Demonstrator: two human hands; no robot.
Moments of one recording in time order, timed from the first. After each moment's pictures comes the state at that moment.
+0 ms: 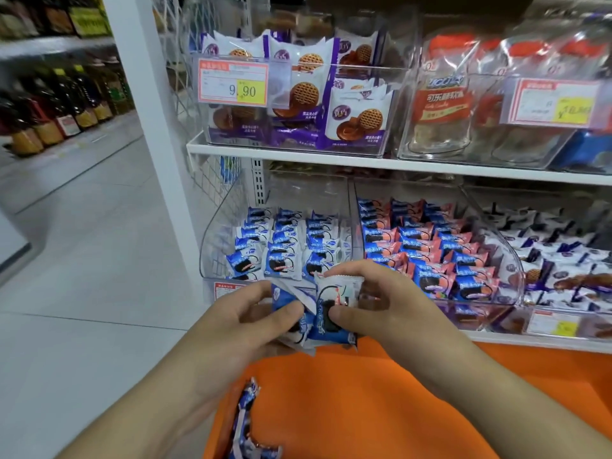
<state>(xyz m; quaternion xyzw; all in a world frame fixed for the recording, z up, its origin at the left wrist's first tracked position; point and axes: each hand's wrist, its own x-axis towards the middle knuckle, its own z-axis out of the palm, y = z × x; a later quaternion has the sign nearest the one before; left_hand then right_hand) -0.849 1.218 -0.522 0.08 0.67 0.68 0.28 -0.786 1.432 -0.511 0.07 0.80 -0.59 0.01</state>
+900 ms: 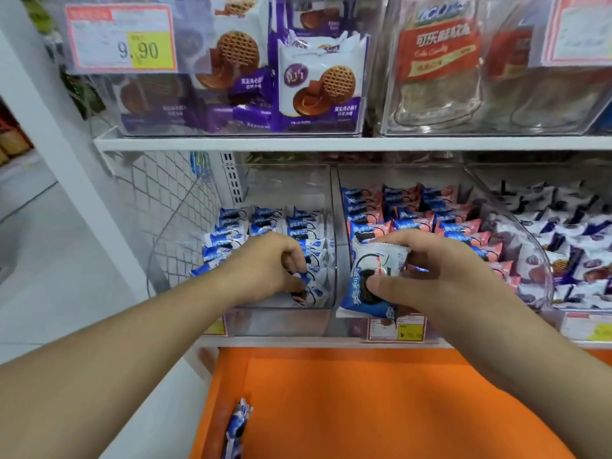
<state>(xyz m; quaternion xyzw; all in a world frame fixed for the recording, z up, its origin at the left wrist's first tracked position) -1.012 1.321 -0.572 0.33 0.90 0.26 0.14 -0.813 1.498 -0.505 0.13 0.82 -0.56 -0.09</state>
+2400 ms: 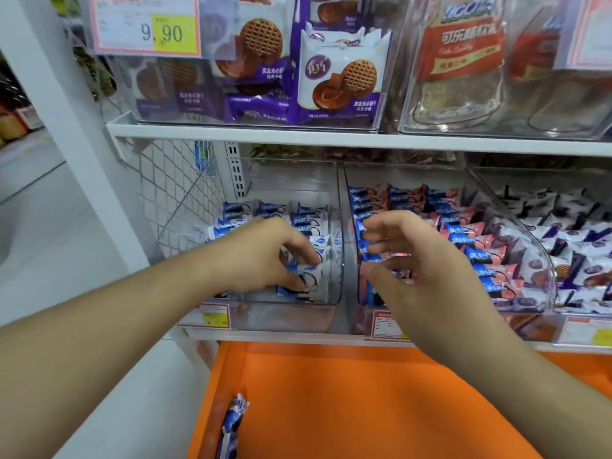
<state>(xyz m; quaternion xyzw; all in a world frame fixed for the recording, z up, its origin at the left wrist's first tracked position) -1.002 1.305 -0.532 0.39 0.87 0.22 0.19 -0.829 1.482 -0.526 0.08 0.88 -0.41 -0.20</state>
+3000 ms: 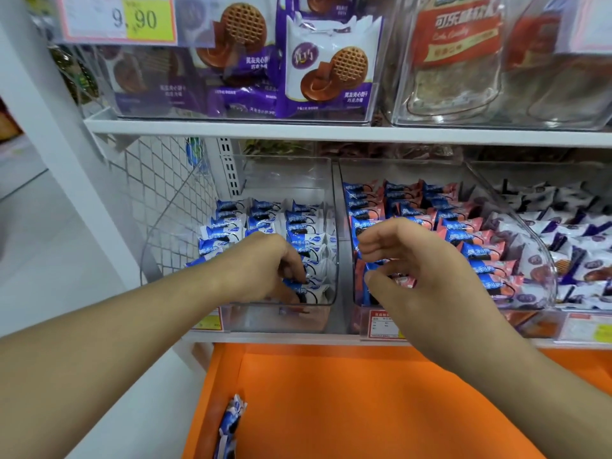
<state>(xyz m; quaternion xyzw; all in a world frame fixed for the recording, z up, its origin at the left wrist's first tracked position) -1.016 1.313 -0.573 0.39 0.89 0.18 0.16 -0.826 1.489 -0.534 0.07 0.88 -0.44 -0.19</state>
